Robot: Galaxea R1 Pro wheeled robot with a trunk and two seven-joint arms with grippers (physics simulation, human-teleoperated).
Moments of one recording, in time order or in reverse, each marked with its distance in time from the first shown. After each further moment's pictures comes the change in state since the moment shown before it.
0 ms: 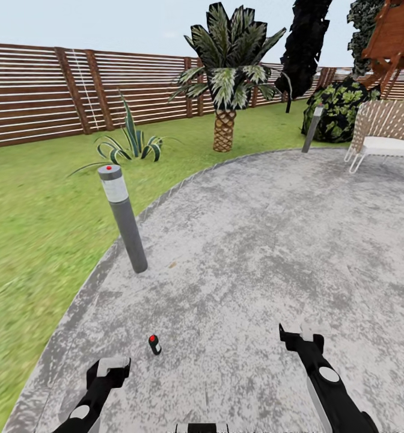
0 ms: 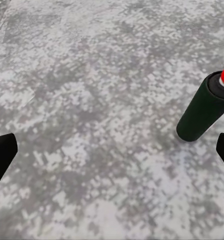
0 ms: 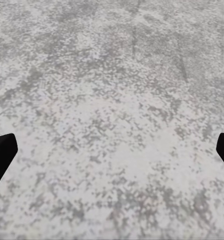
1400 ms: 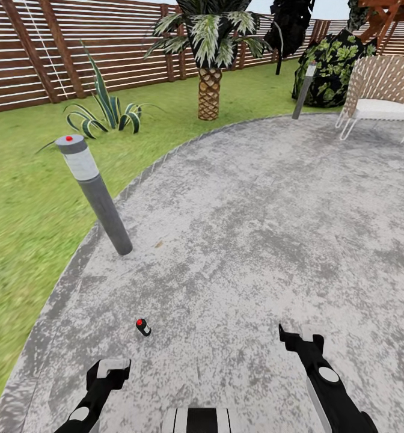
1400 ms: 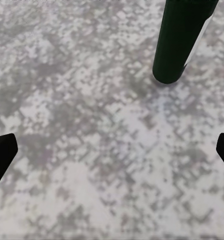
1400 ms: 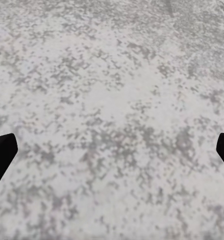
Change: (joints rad) left arm 0.007 0.002 -0.001 -0.002 -0.022 -0.007 0.000; right arm 0.000 0.001 0.000 0.002 0.001 0.000 -0.001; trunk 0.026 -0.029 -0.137
